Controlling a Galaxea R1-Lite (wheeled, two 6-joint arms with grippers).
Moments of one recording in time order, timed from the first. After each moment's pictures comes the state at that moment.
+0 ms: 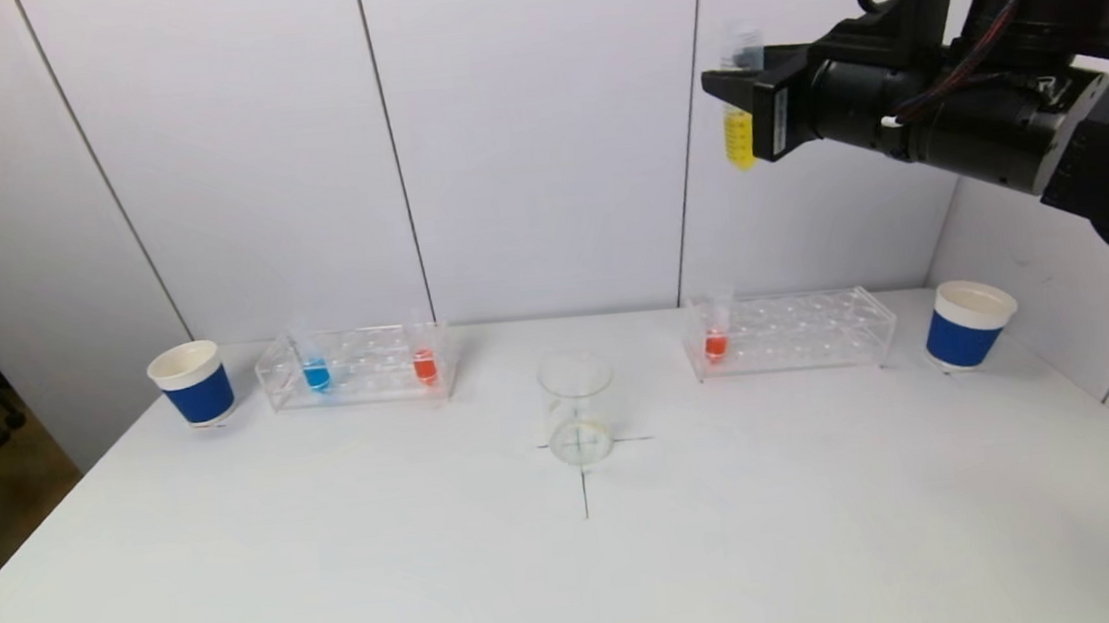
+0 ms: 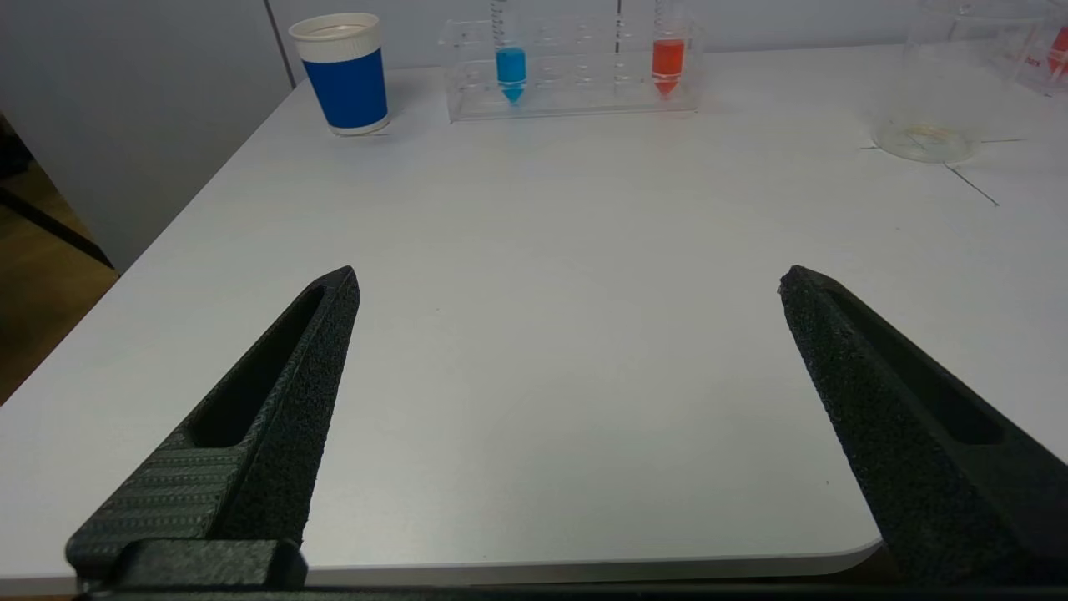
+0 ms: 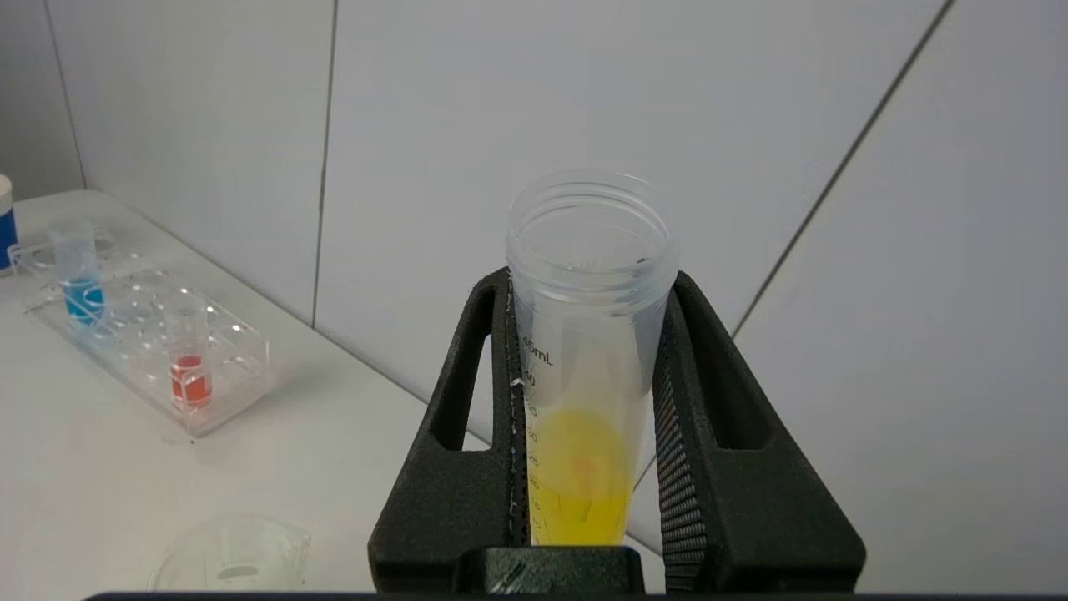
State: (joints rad) left arm -0.01 0.00 0.00 0.00 -0.02 0.02; right arm 0.42 1.75 -1.33 -0.51 0.08 -0.26
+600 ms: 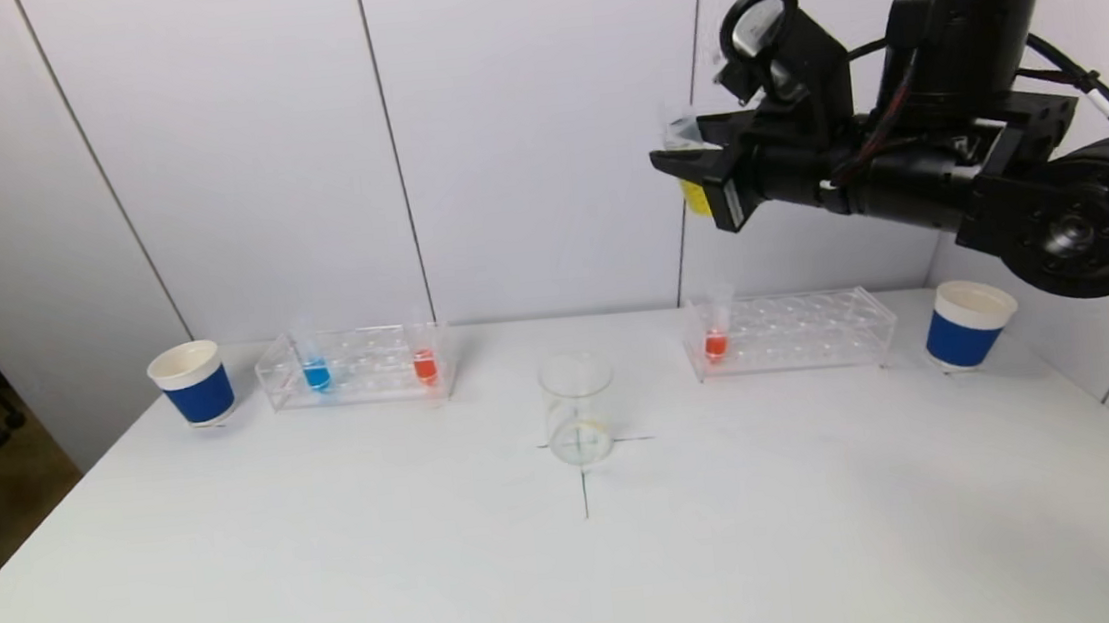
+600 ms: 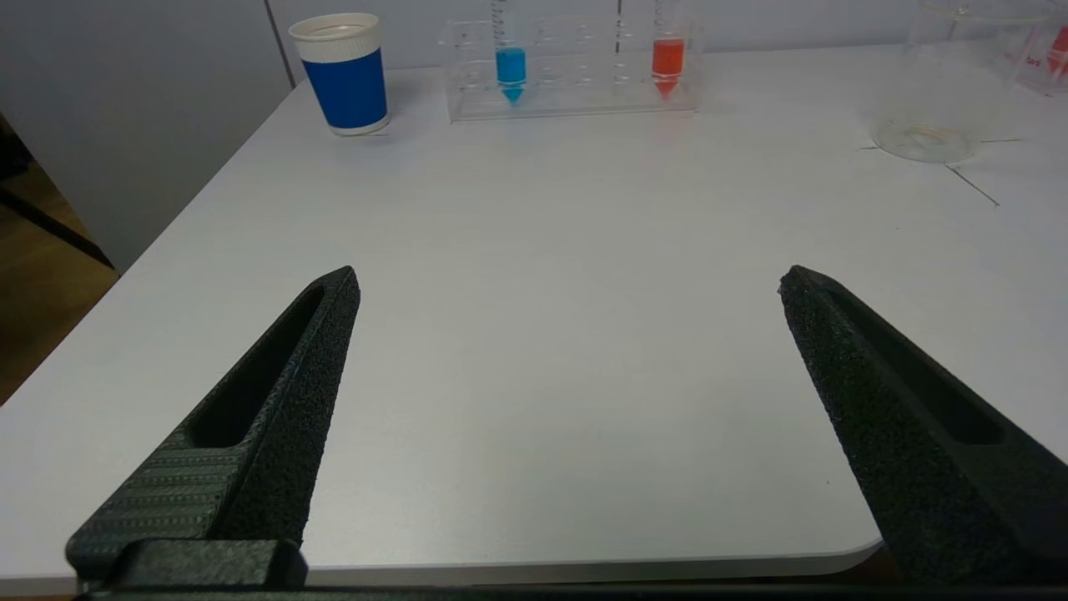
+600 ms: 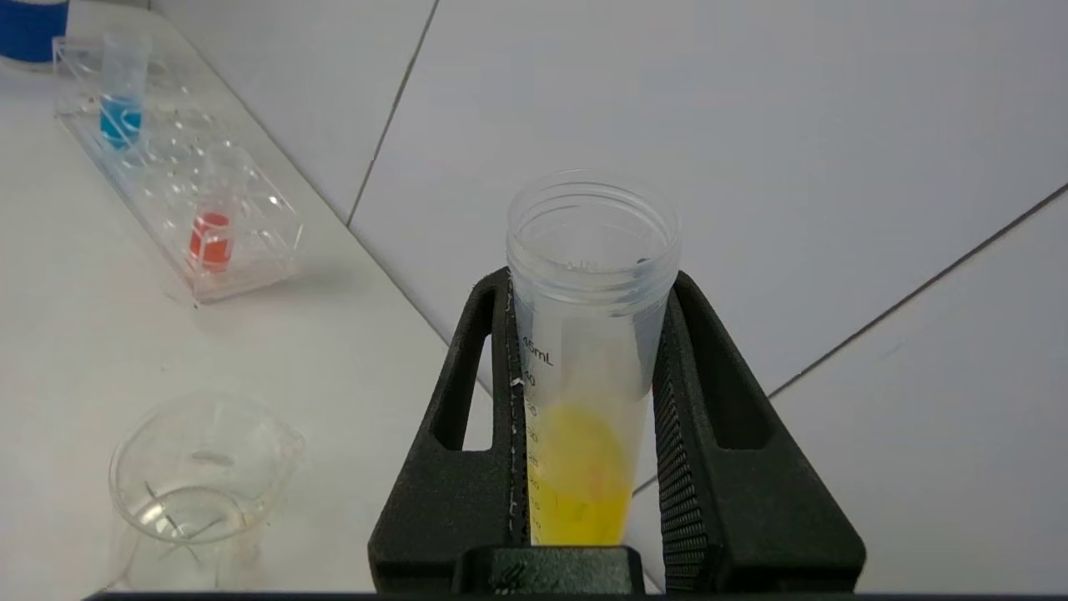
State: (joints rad) left arm -0.01 0.00 0.00 0.00 -0.02 0.02; right arm 0.42 1.84 -1.33 -0.47 0.24 -0.51
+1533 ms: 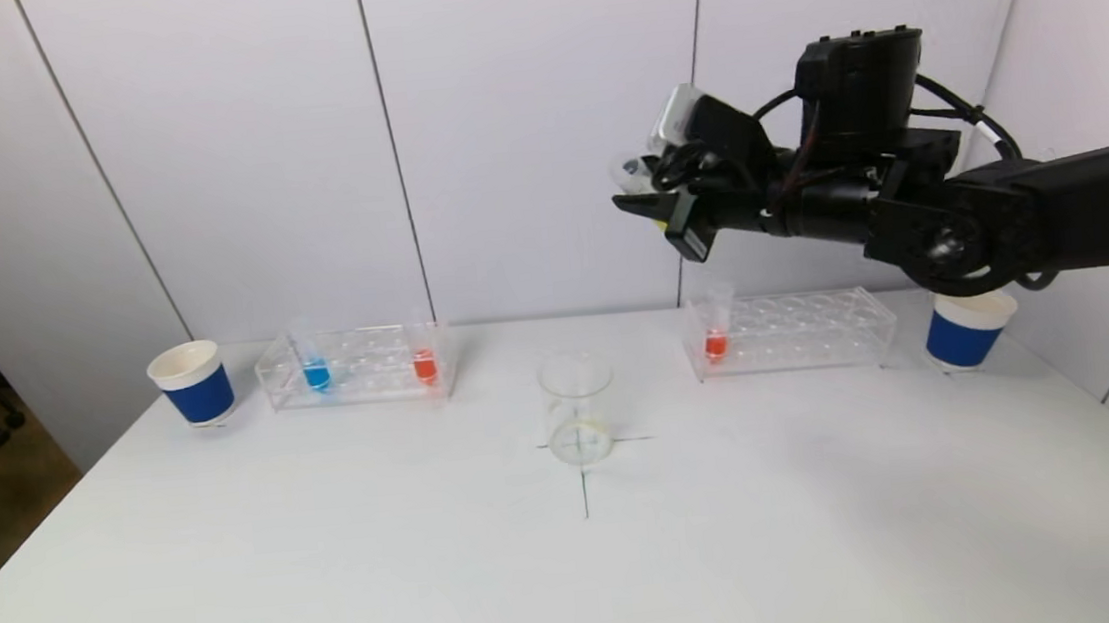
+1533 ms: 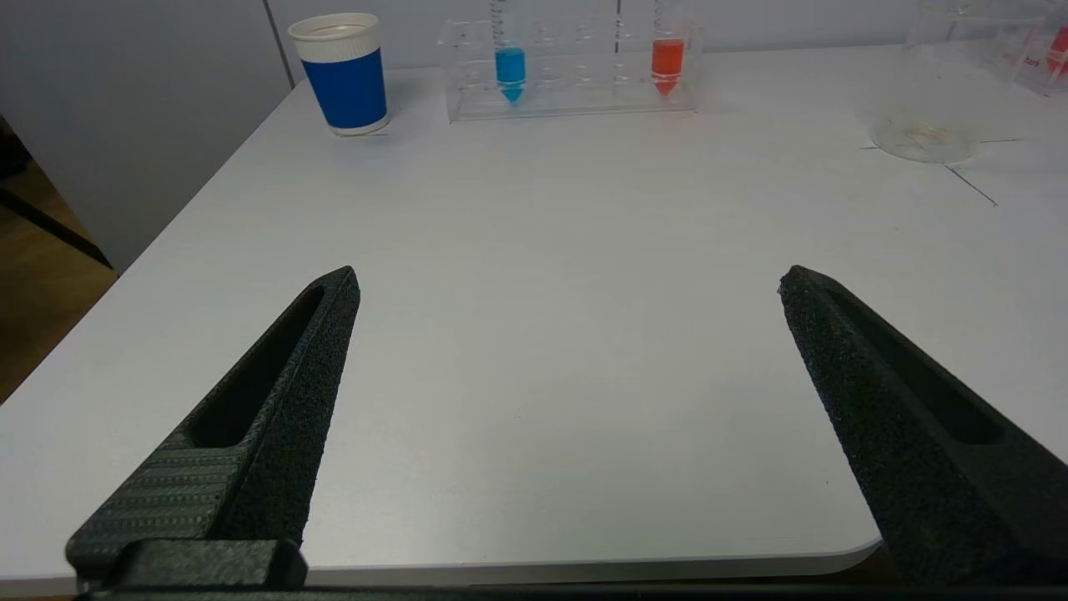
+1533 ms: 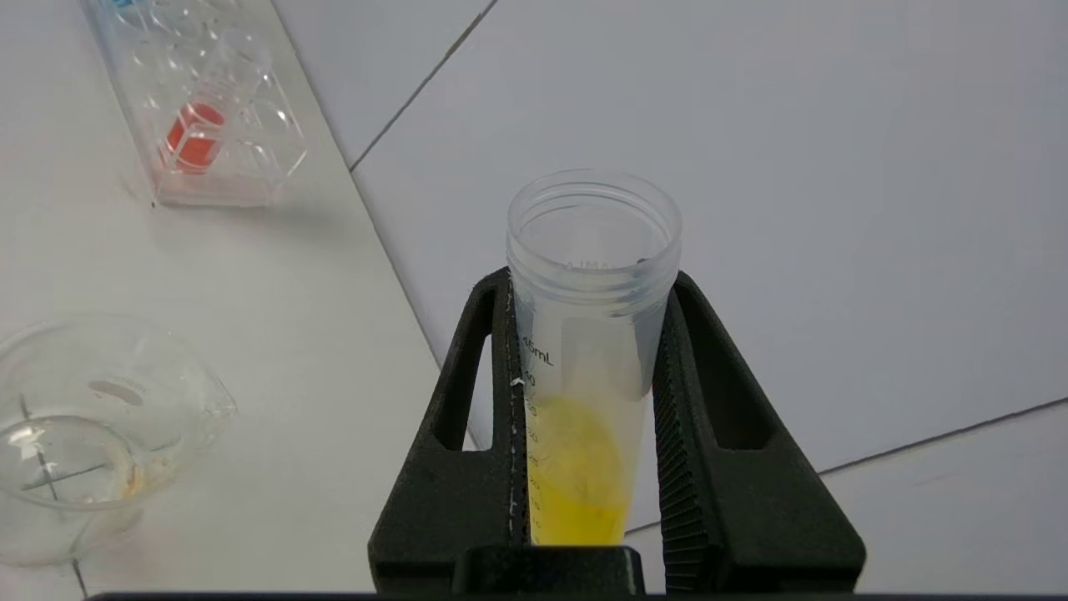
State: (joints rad) left arm -0.01 0.00 0.00 0.00 -0.02 0.02; right arm 0.42 2.00 -1.45 -0.45 0.36 -0.79
